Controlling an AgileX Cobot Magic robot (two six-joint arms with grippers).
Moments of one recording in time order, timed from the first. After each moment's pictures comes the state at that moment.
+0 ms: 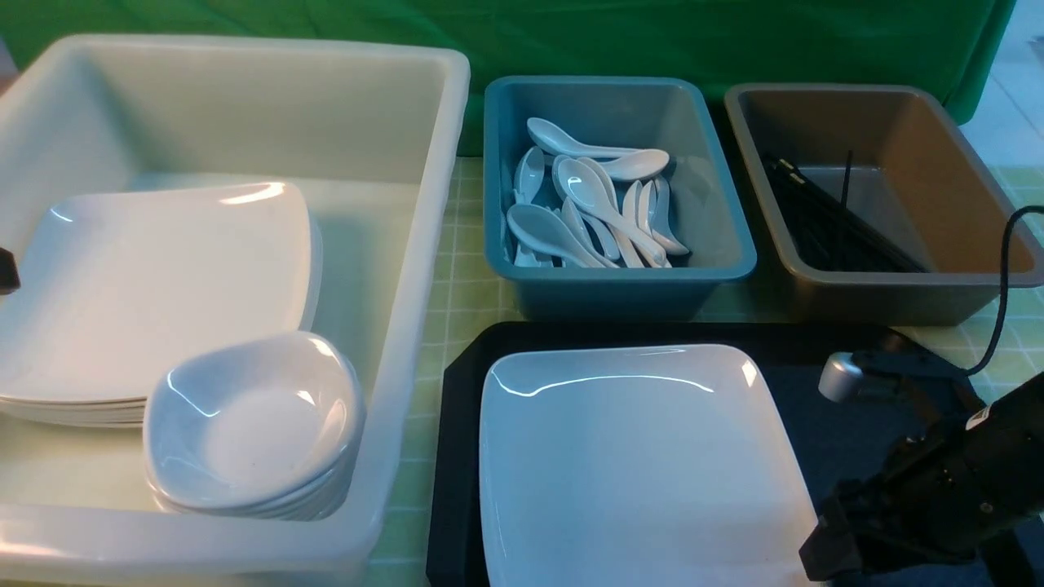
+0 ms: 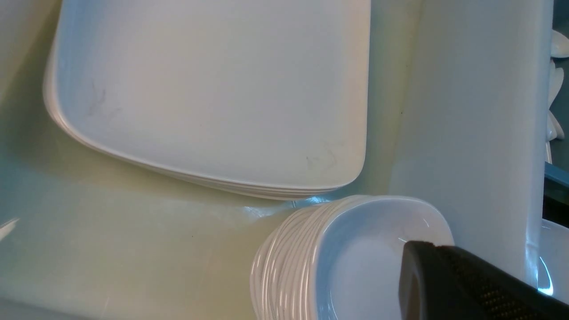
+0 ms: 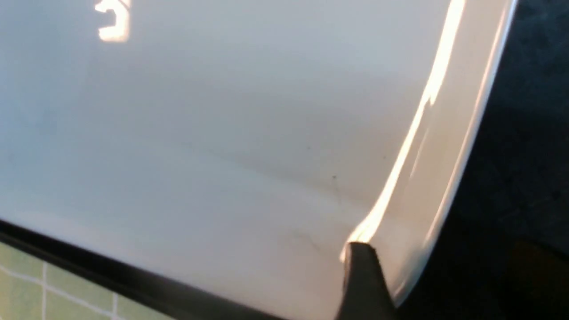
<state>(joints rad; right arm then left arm) 0.20 1.52 -0.71 0.52 0.72 -0.31 0.39 1.05 -1.05 -0.48 1.04 0.11</state>
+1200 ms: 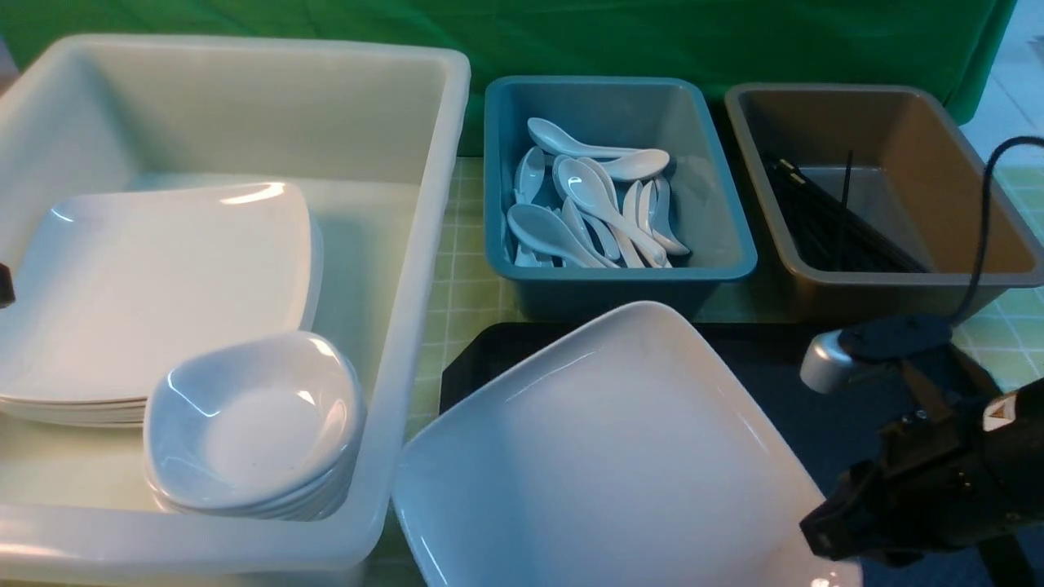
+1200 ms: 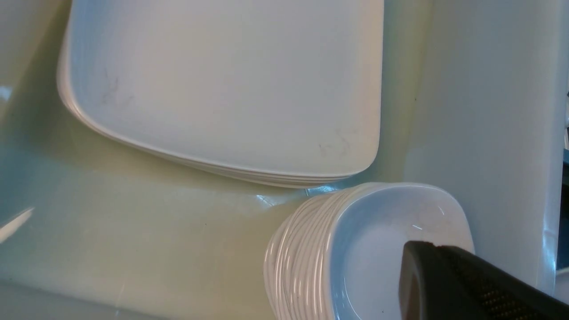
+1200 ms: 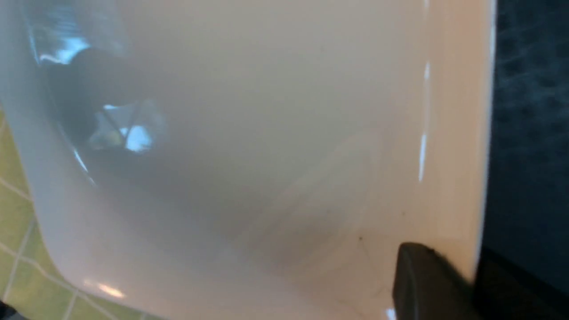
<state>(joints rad) 0.36 1.24 -0.72 0.39 0.74 -0.27 0.39 1.05 -1.05 -0.46 1.06 0.11</state>
